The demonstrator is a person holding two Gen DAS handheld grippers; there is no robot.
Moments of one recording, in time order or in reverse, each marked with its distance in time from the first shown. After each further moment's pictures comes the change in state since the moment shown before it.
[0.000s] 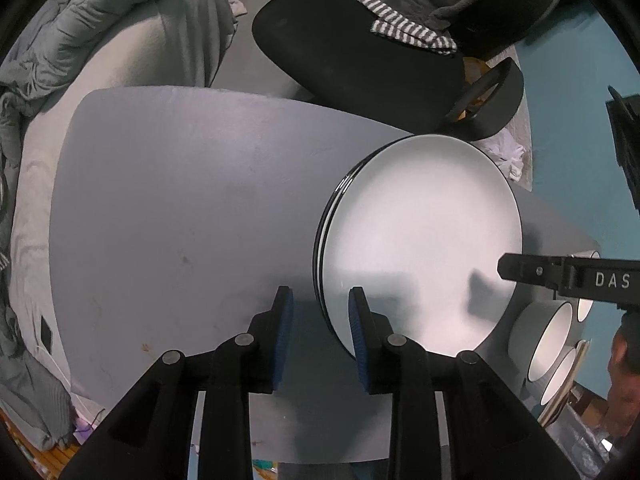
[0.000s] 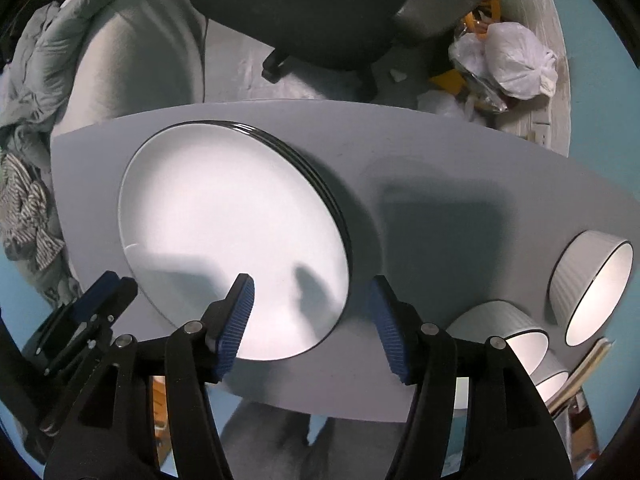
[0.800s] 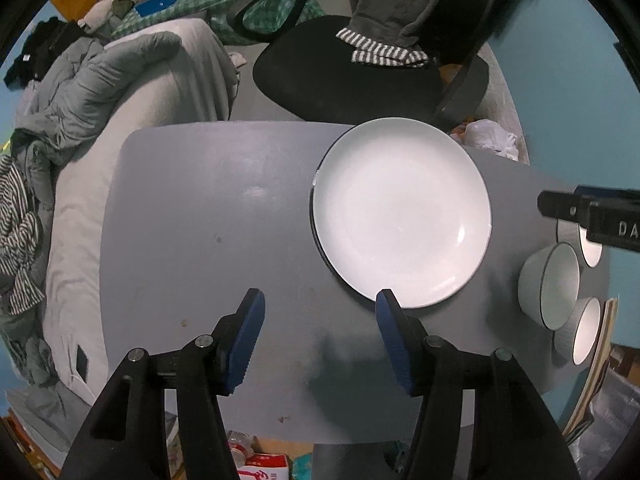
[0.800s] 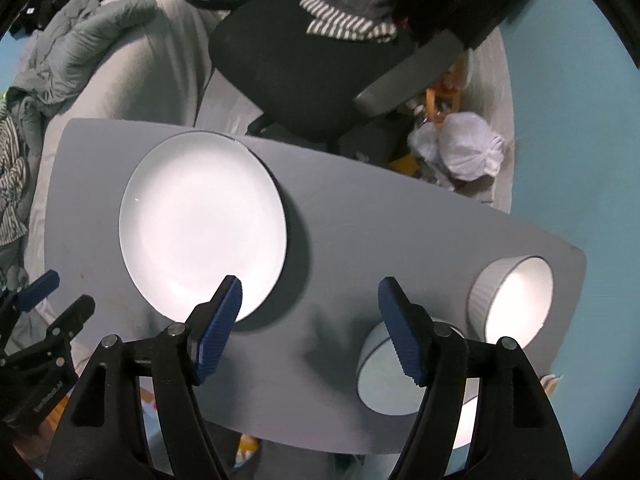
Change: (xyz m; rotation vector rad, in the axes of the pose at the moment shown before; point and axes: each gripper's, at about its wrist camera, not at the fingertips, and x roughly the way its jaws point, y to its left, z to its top) left arm -0.056 -0.026 -0.066 0.131 -0.170 0.117; right arm -0.059 -0.004 -0.068 -0.165 -0.335 -0.186
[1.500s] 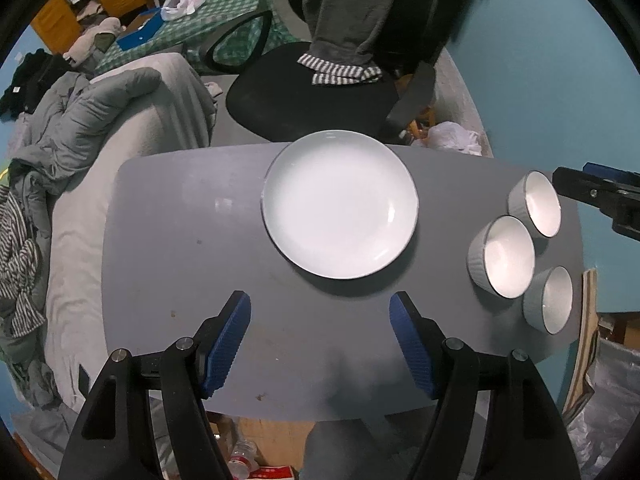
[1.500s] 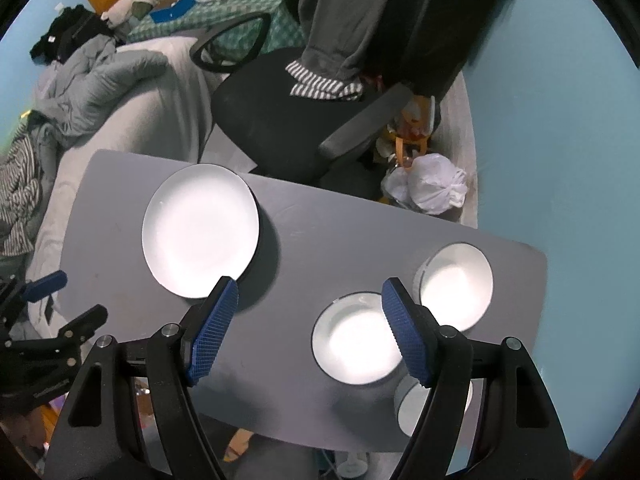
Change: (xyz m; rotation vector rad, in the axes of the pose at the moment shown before) left arm -0.050 -0.042 -0.029 0.086 -0.082 -0.046; right arm -0.083 -0.035 -0.069 0.011 -0.235 -0.015
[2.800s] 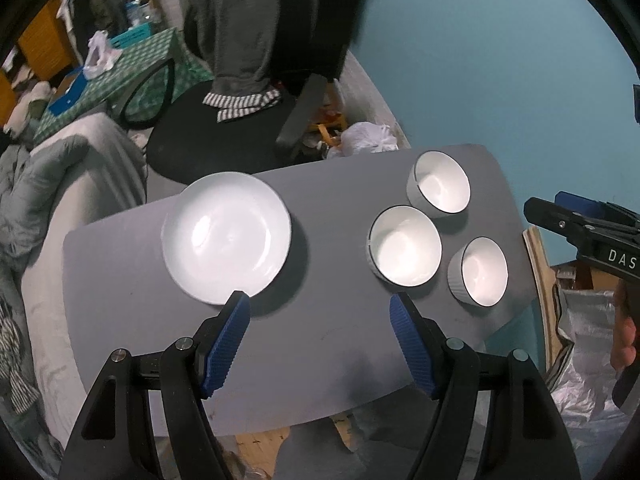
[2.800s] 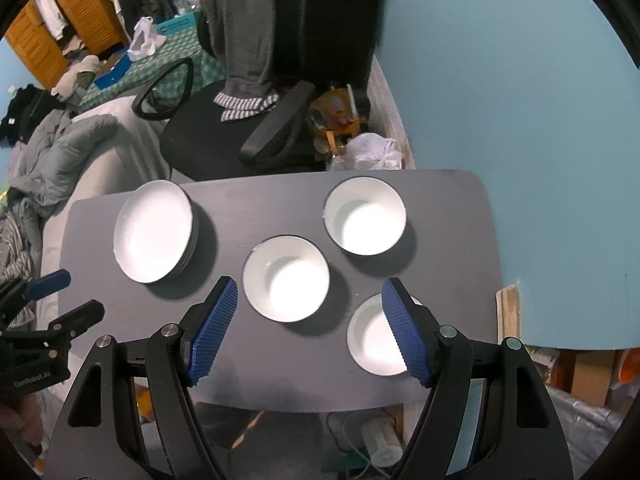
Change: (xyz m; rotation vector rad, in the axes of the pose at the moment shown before) left arm -0.038 -0.099 0.001 0.234 -0.063 -0.152; right arm -0.061 -0.081 -0.092 0.275 -0.096 -0.066
